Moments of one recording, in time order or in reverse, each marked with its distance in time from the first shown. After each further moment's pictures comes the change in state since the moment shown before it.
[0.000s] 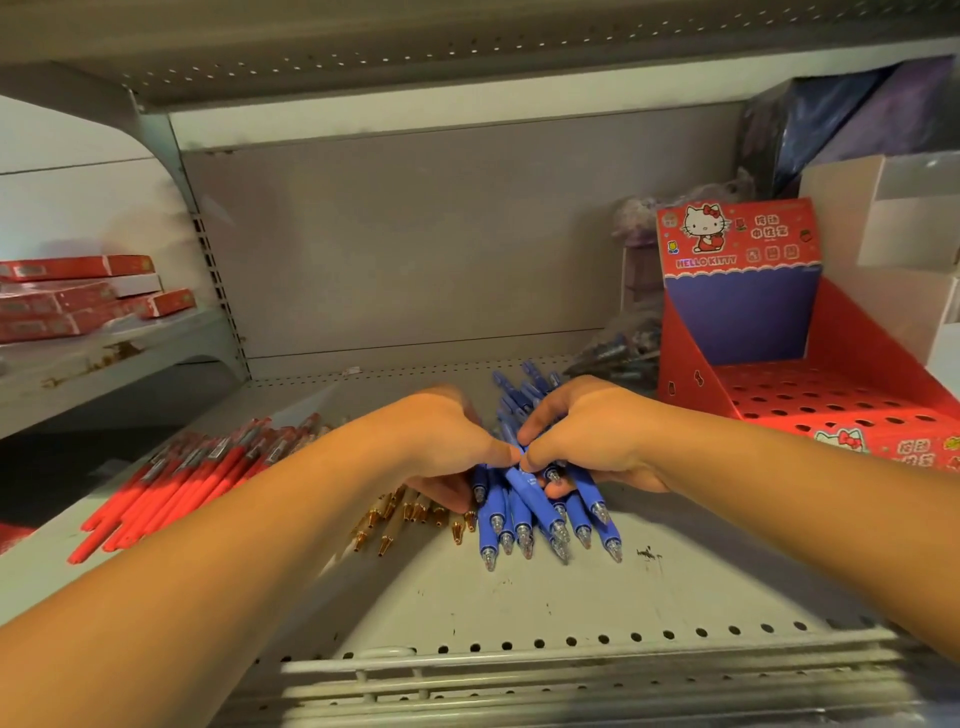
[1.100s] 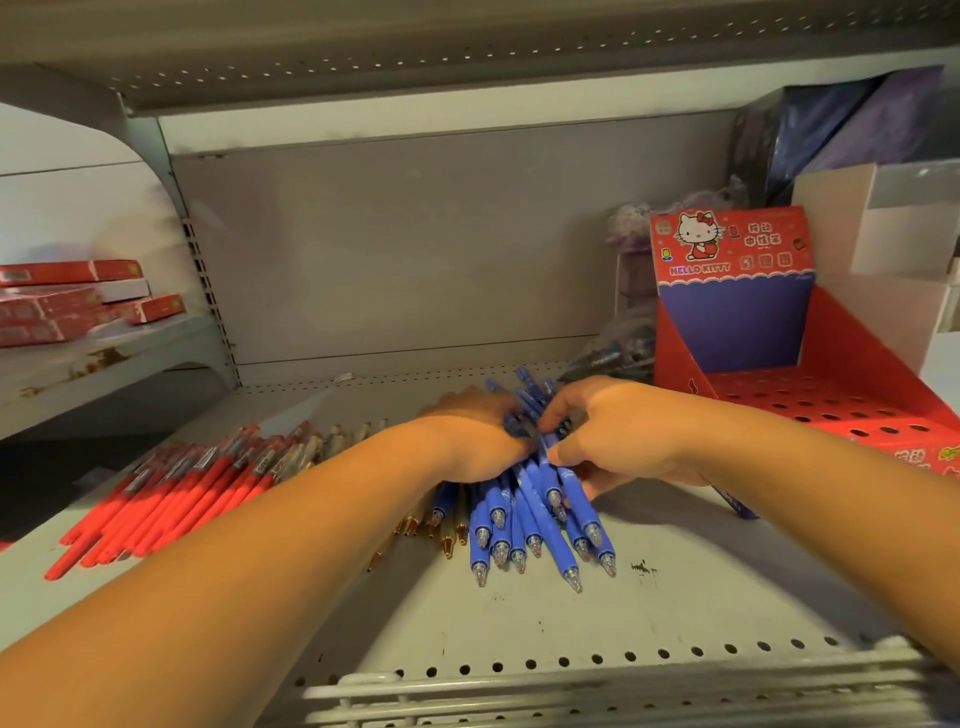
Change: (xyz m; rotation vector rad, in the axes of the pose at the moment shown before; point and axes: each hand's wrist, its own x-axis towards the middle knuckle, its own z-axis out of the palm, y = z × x) left_hand 0.038 0.015 0.018 0.574 0.104 0.320; right_hand -0.008 0.001 -0.025 -0.175 -0.033 -0.056
